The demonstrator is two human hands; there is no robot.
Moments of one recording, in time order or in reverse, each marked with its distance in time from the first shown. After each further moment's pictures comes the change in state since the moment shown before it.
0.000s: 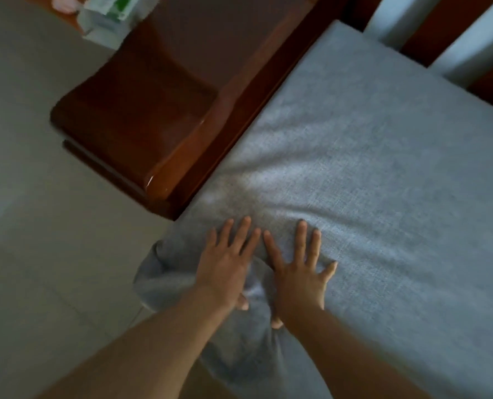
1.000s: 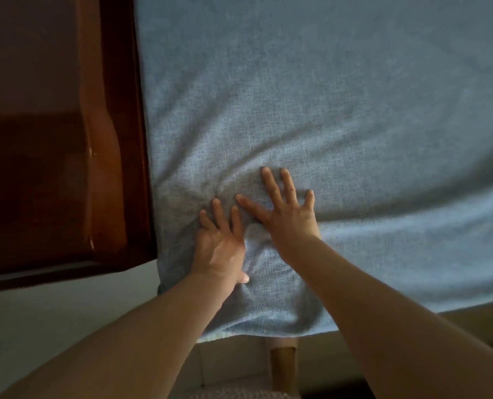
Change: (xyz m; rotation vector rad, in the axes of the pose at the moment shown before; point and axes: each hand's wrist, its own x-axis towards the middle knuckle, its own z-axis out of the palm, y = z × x) left_hand 0.014 -0.029 -0.011 0.430 -0.073 0.377; right_hand -0.001 -0.033 0.002 0.153 0.067 0.290
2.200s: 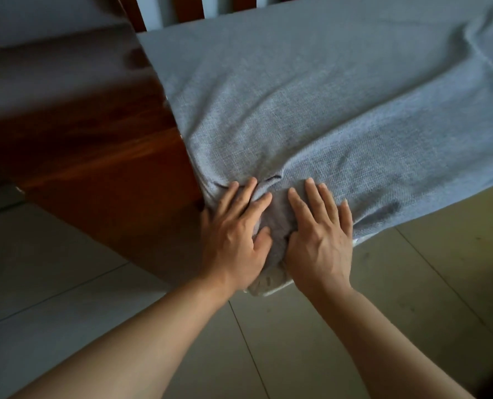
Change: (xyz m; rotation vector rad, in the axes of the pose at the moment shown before) left_hand -0.029 -0.072 0.163 -0.501 0.943 0.459; right_hand -0.051 -0.192 0.137 0.638 1.129 0.615
